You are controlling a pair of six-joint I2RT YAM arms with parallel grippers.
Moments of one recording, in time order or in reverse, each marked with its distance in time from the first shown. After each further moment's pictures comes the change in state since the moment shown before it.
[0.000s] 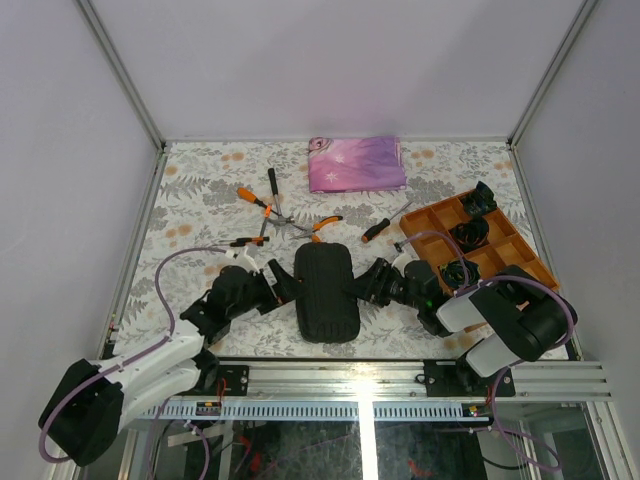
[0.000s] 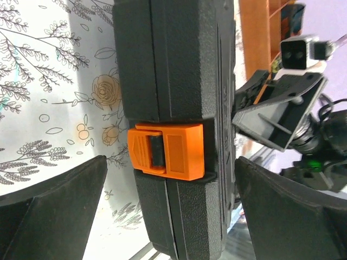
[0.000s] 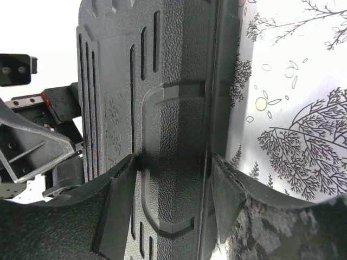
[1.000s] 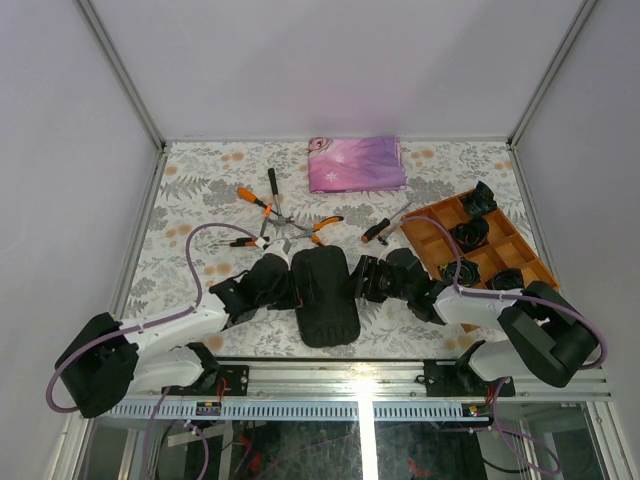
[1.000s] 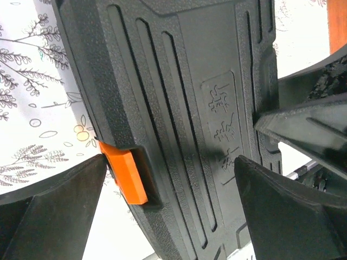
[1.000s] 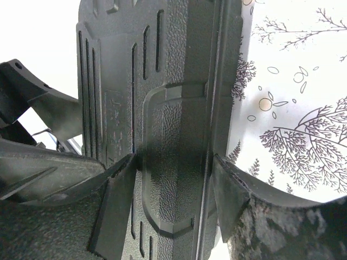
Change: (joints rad) left arm -0.193 0.288 0.261 -0.214 -0.186 0.127; right arm 0.100 -0.160 0.215 -0.559 0.119 -0.214
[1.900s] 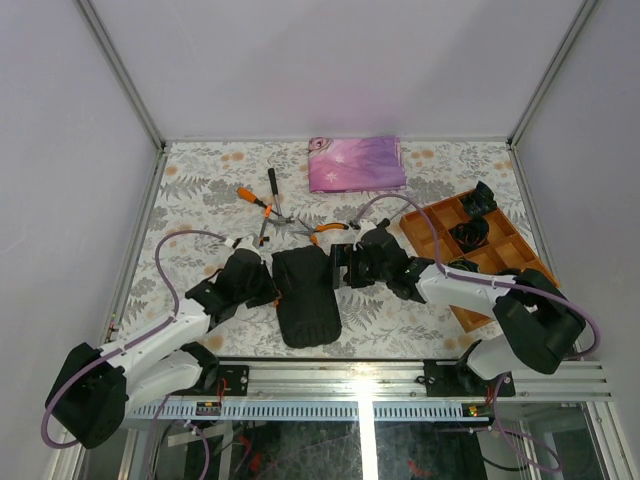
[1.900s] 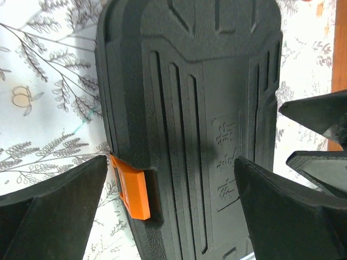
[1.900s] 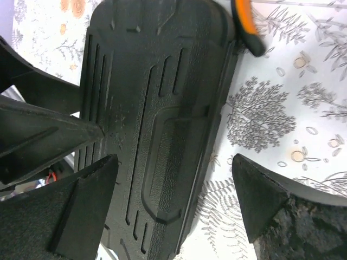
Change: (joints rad) left arm 0.205 -0.167 -0.043 -0.125 0.007 0.010; right arm 0.059 0.074 0.295 -0.278 0.052 -0.215
